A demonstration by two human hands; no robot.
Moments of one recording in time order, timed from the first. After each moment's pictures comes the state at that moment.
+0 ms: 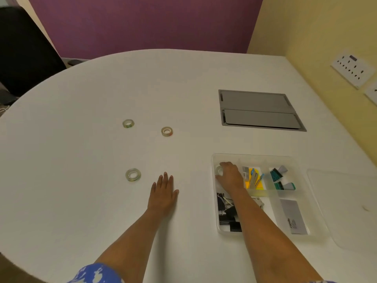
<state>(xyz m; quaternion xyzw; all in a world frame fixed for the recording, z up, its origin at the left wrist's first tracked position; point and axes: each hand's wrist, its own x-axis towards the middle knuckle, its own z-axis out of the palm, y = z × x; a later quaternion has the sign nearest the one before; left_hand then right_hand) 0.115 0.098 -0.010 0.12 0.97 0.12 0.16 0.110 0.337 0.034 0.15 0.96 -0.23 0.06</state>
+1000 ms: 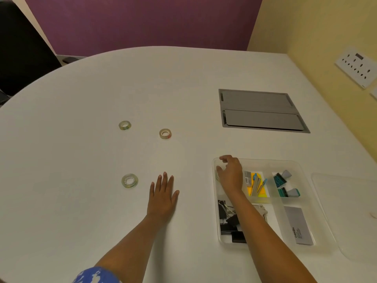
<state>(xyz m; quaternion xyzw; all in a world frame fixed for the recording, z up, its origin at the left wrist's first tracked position) 0.105 0.103 -0.025 0.11 0.98 0.15 0.10 0.096 0.320 0.058 0.23 0.90 -0.36 -0.11</state>
